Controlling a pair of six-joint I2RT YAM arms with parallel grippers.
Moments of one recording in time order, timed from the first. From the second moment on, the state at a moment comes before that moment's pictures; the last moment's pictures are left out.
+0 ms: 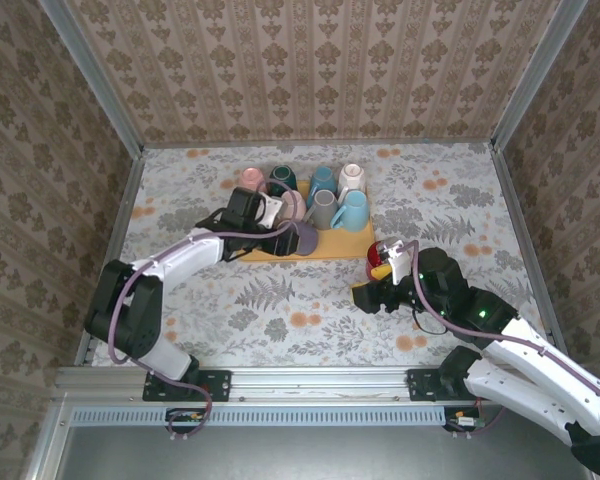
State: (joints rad) left arm -0.53 1.56 1.00 -0.32 0.32 -0.14; right arm 0.70 0.69 0.68 -0.52 -0.17 0.31
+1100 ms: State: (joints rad) left arm -0.51 1.77 1.19 -0.37 0.28 -0.12; right arm 0.70 0.65 0.67 -0.54 -0.16 0.32
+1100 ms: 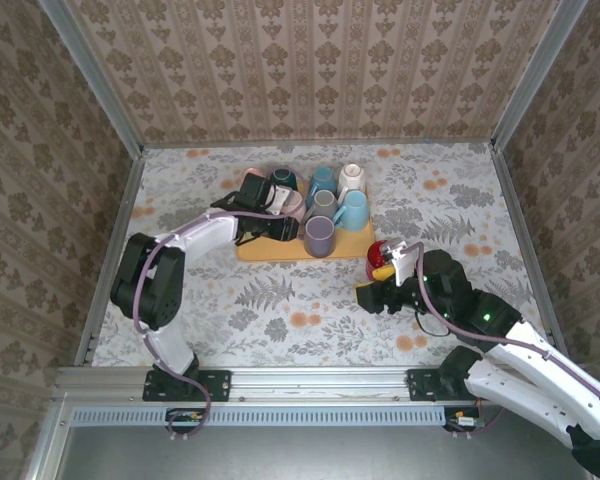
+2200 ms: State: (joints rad) left arm -0.53 1.86 1.26 -0.39 0.35 -0.23; right arm 0.70 0.67 0.64 -0.54 -0.14 0.32
